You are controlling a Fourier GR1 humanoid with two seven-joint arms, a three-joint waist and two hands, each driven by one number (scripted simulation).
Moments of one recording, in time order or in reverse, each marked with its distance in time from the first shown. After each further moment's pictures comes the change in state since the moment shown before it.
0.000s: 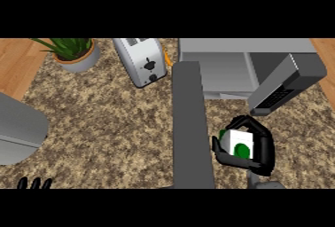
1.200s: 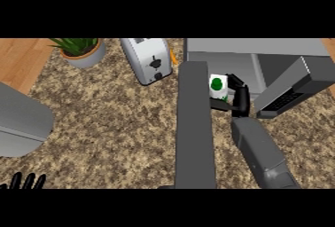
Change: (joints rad) left arm -0.049 0.029 0.070 0.025 0.043 -0.043 0.035; right arm -0.698 -0.055 -0.222 1.002 -0.027 -0.215 -0.165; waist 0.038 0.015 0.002
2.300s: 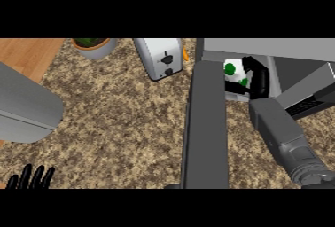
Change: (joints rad) left arm -0.066 0.012 -0.003 0.051 -0.001 -0.031 0.004; right arm -0.210 -0.146 -0.042 0.272 0.083 -0.159 -0.101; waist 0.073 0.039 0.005
